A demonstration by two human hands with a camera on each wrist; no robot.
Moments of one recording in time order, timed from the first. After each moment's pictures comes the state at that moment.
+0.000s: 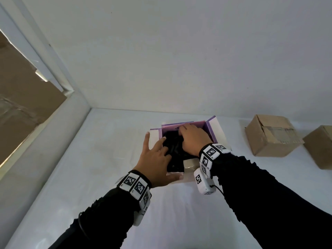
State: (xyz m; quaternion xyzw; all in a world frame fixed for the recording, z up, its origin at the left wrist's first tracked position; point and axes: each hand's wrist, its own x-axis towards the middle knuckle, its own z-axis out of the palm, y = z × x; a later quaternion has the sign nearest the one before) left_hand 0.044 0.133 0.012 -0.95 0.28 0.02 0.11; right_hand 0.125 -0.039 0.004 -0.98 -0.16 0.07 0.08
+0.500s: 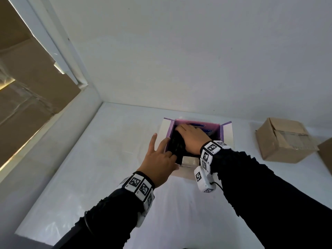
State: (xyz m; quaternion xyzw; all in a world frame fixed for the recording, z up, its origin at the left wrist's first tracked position) left_hand 0.033 0.148 -0.008 -0.96 0.28 -0.04 0.08; right_hand 0.132 -0.023 -0.010 -0.96 -0.25 0.08 0.06
